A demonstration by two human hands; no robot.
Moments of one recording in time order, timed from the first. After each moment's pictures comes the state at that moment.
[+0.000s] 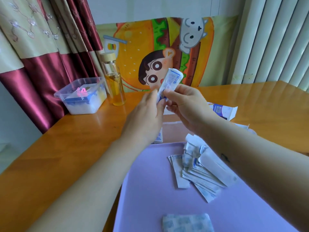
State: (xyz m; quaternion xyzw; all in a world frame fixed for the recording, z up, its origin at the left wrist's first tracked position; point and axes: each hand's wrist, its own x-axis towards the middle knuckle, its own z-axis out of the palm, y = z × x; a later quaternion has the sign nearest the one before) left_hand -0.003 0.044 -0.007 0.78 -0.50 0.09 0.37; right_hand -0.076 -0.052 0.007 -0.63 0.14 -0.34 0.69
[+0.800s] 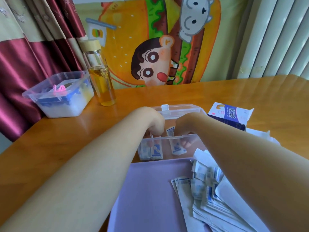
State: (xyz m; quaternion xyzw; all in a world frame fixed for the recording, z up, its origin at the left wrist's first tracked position) left_hand 0.078 -0.070 -0.029 0.84 -0.46 -0.24 -0.16; right_hand 0.010 -0.153 -0.057 -0.86 0.36 0.19 0.29
